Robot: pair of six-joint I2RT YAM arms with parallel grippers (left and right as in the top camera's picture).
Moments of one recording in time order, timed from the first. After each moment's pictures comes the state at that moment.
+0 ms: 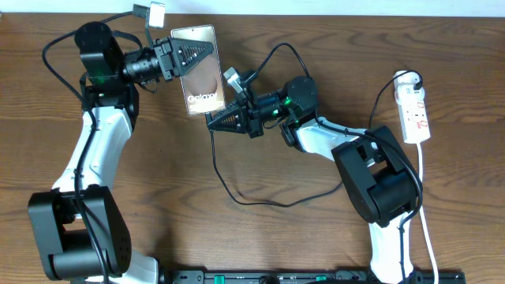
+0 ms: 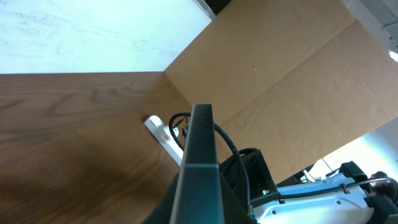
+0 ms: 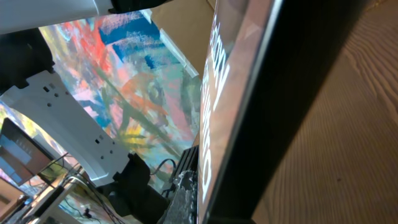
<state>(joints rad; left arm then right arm) 0.08 1.69 1.20 0.46 1.33 -0.75 0.52 2.15 1.23 1.28 -1.40 0.95</state>
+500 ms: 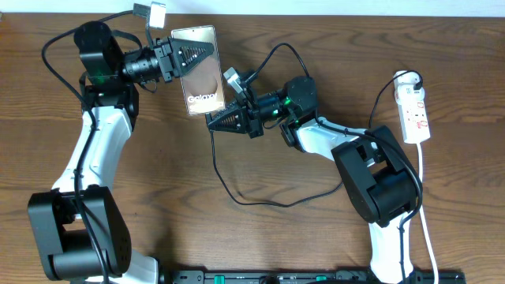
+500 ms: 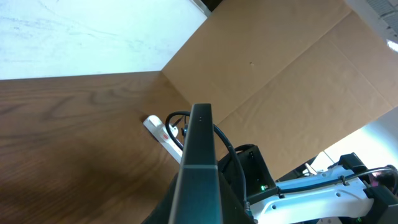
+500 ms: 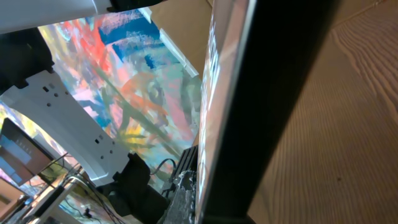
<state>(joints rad) 0.08 1.69 1.20 0.46 1.35 -0.72 0.52 2.15 1.23 1.28 -1.40 0.95</state>
